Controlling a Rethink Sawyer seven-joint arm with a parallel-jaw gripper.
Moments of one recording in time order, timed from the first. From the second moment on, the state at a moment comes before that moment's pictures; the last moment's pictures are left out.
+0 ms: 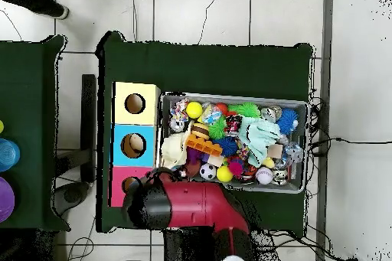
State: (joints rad) arm -0.12 -0.96 0.01 2.01 -0.13 0.49 1.57
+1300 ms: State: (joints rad) arm -0.36 -0.71 0.22 1.70 -0.35 0.46 1.57
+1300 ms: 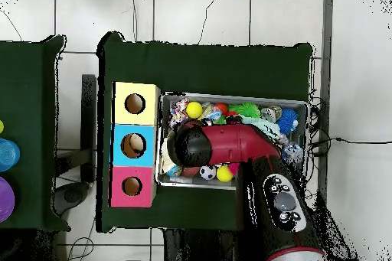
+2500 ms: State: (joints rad) arm -0.51 -0.56 0.35 1.49 -0.48 0.52 1.57
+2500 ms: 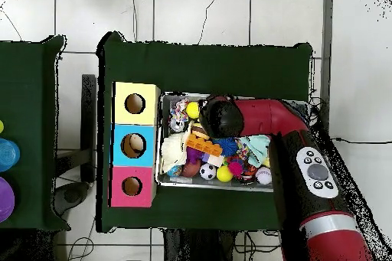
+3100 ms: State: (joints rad) arm -0.51 -0.52 0.35 1.49 -0.52 0.52 1.57
